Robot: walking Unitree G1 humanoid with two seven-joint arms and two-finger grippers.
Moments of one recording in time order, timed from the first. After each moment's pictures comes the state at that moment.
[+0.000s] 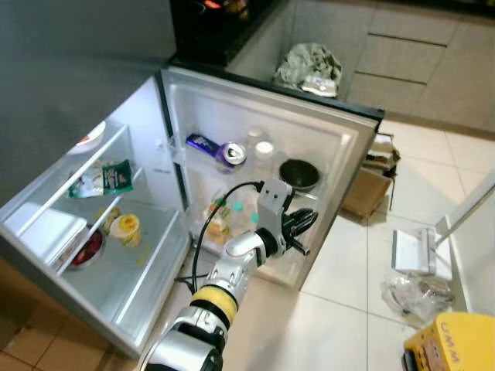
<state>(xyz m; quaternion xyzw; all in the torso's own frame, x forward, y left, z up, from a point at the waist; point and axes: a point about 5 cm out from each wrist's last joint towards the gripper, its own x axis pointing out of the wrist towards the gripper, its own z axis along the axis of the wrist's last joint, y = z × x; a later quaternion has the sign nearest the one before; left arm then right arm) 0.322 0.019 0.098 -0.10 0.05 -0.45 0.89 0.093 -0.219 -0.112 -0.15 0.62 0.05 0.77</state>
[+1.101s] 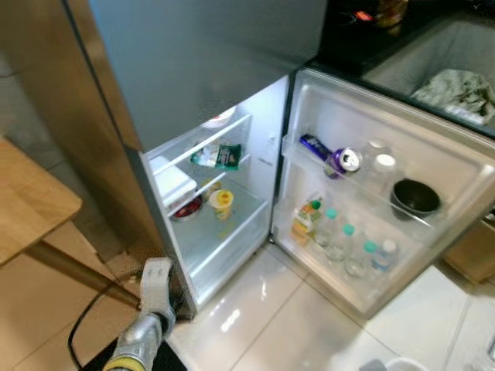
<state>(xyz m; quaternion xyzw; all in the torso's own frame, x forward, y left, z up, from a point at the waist) 0.219 0.223 -0.051 -0.07 0.35 -0.03 0.93 0.105 -0.227 -0.107 -0.22 0.57 0.08 0.79</state>
